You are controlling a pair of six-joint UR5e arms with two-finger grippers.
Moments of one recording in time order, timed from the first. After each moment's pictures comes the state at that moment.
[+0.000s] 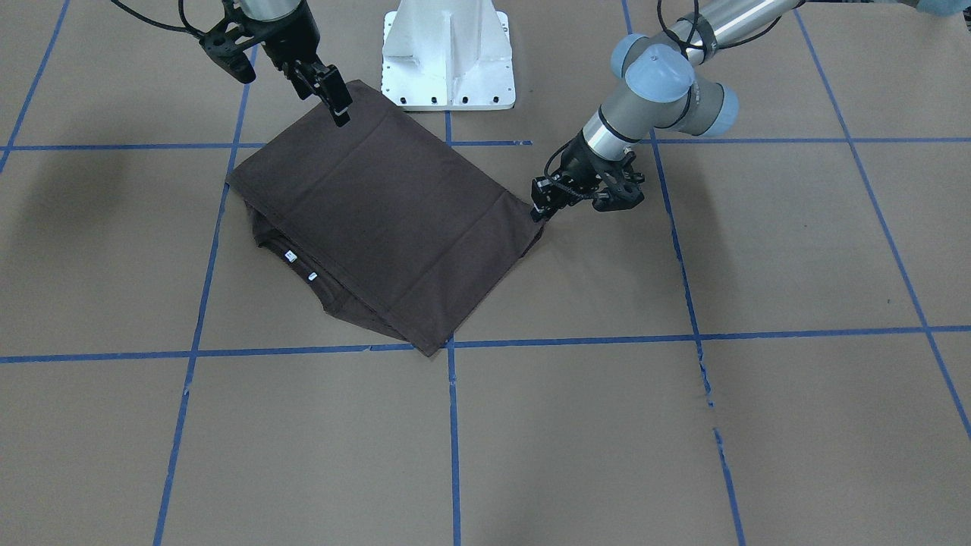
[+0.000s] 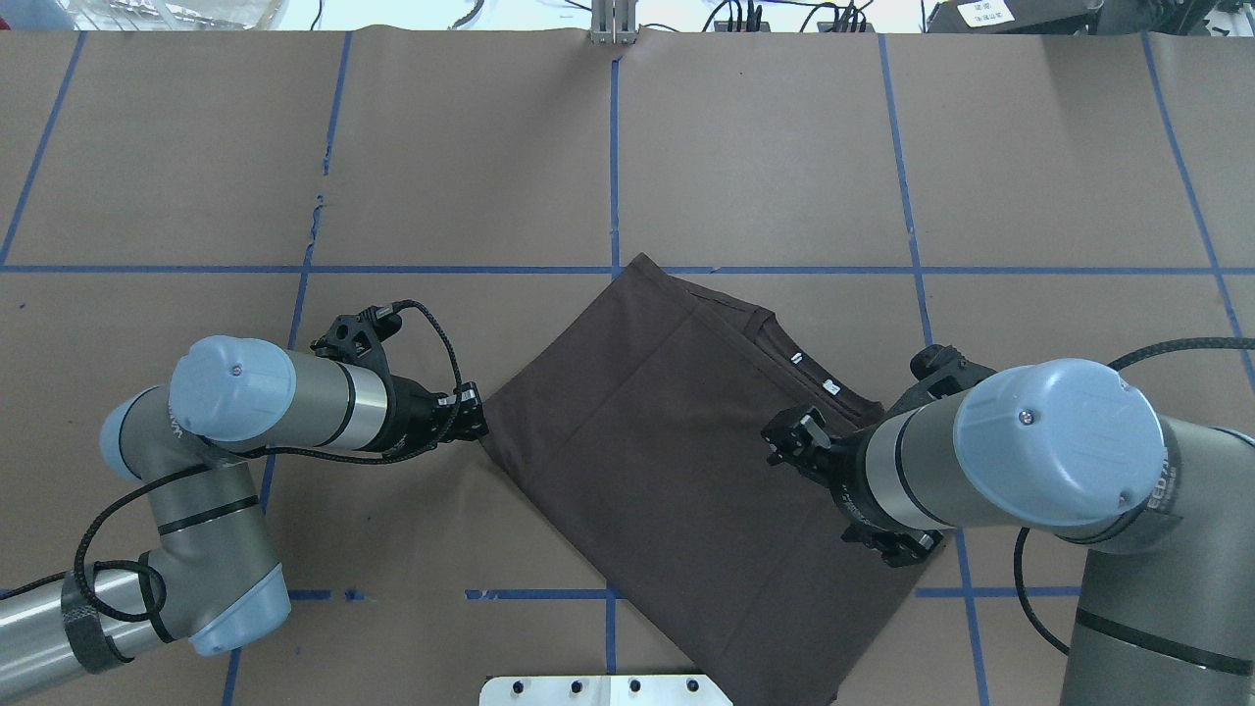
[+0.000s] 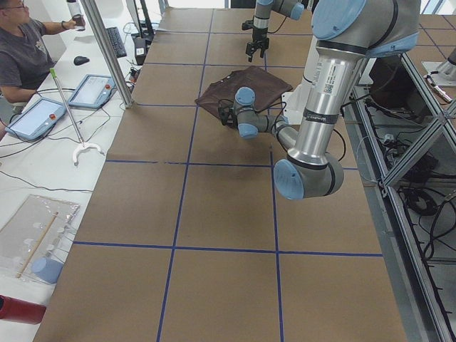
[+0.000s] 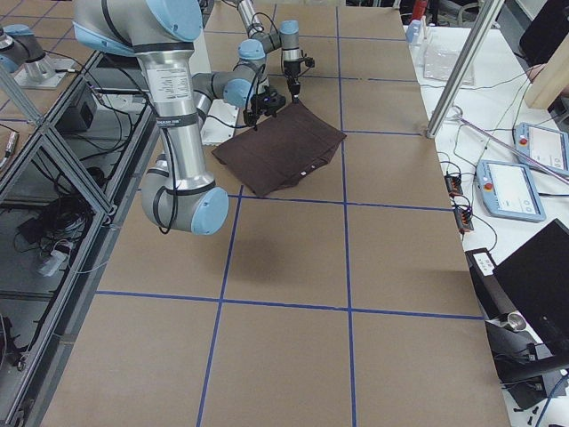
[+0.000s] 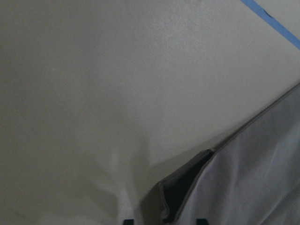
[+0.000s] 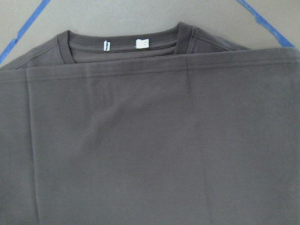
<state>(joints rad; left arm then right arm) -0.47 -1.90 -1.68 -2.35 -1.87 -1.73 0.38 -1.30 2.29 -1.67 1.78 2.14</state>
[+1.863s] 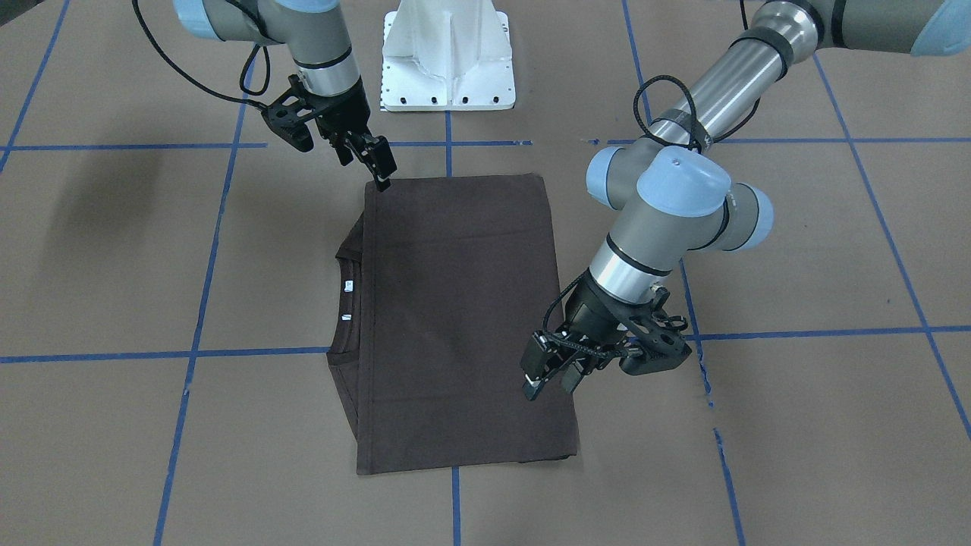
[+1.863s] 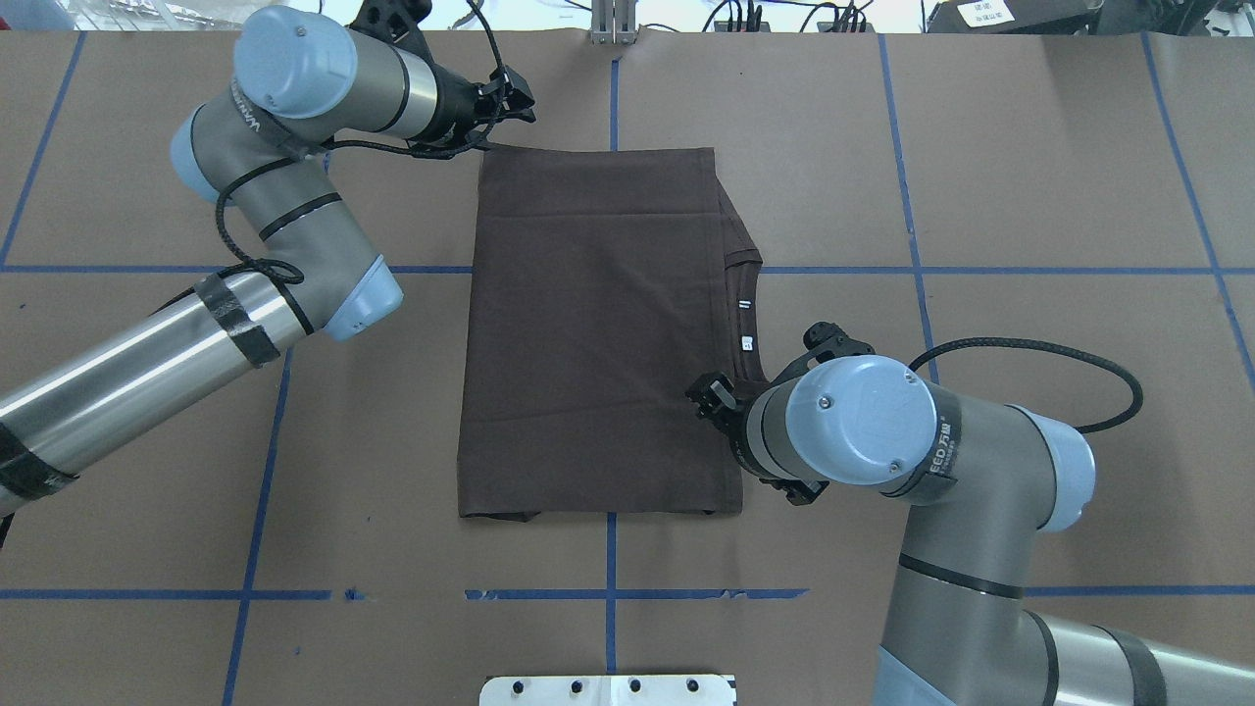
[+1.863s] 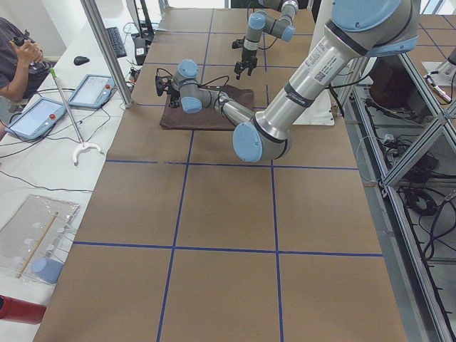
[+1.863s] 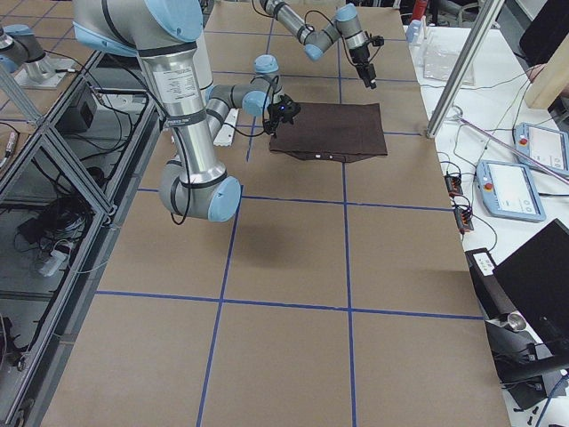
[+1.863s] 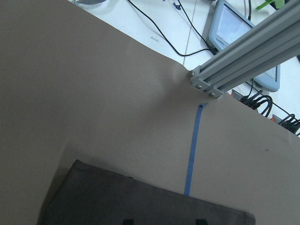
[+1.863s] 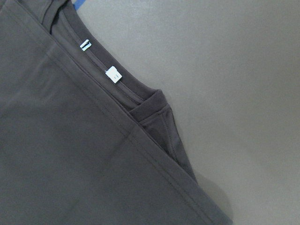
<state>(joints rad) -0.82 -2.33 -1.25 -2.40 -1.86 -1.54 0.37 -1.14 1.96 -1.52 1.67 2.12</state>
